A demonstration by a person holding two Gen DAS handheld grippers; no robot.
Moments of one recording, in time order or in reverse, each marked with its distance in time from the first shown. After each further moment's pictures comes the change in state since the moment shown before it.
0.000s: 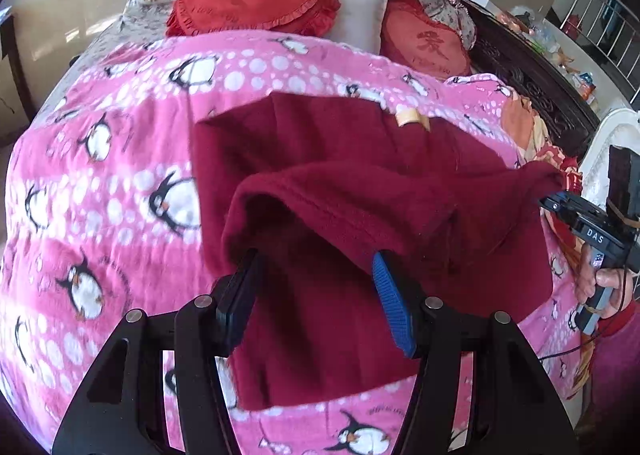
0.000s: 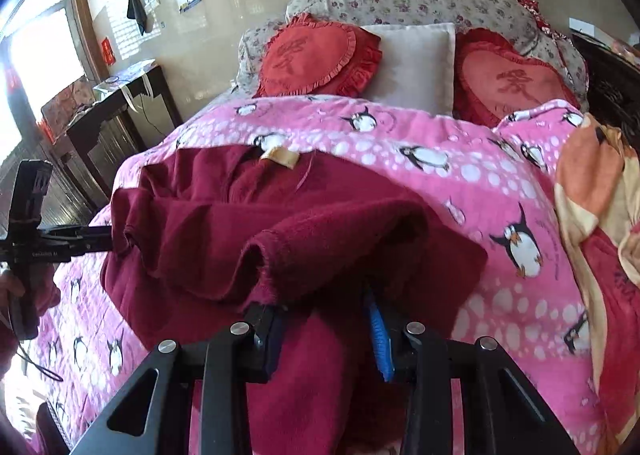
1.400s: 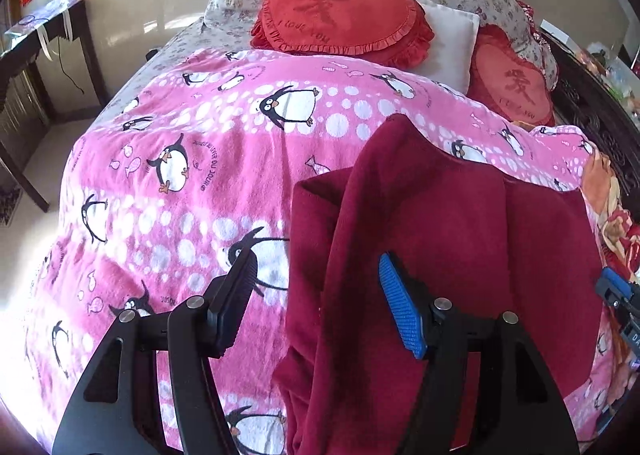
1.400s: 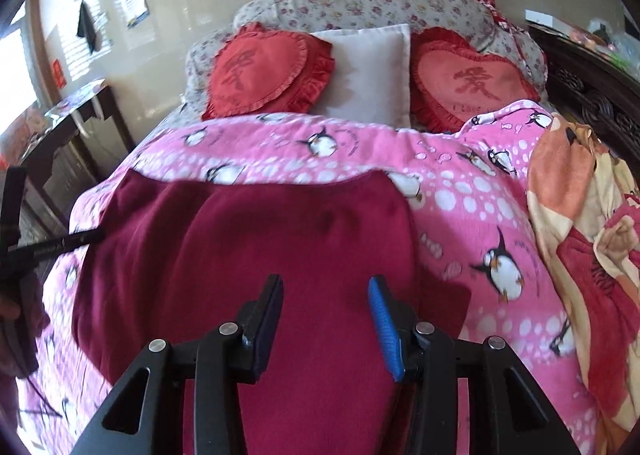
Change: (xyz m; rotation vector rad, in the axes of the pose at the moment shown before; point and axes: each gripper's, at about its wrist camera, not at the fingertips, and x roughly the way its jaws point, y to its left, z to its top) left arm 0.006 0.036 0.024 -0.147 -0.051 0.276; right arm 0.006 0.022 -0.001 0.036 0.039 -0.177
